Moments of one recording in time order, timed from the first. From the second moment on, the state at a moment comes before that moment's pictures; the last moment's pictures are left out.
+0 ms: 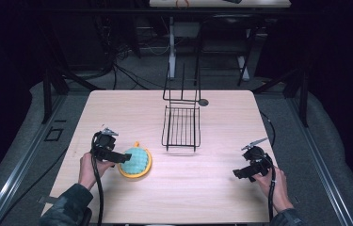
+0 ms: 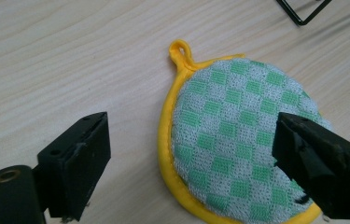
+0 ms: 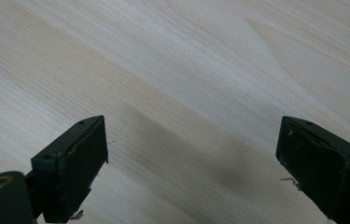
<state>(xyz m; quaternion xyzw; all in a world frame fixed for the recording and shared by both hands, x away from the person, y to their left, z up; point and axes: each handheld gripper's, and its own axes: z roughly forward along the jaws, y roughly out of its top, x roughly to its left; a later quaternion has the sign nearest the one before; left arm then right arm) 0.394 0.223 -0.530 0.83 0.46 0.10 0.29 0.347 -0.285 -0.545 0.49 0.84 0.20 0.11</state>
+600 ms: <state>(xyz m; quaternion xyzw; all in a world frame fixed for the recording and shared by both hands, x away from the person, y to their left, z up) 0.416 0.210 -0.543 0.84 0.47 0.07 0.27 0.347 -0.284 -0.544 0.49 0.84 0.20 0.11</state>
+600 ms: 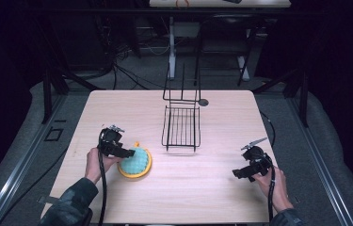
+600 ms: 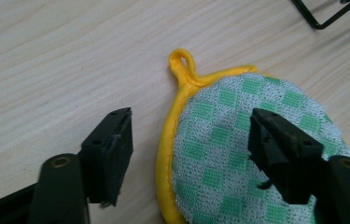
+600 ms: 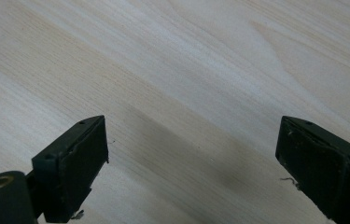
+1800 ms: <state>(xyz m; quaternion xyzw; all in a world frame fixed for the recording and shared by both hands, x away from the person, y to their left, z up) 0.407 0.208 -0.546 0.85 0.44 0.10 0.29 0.346 -0.284 -0.541 0.48 0.85 0.20 0.11</state>
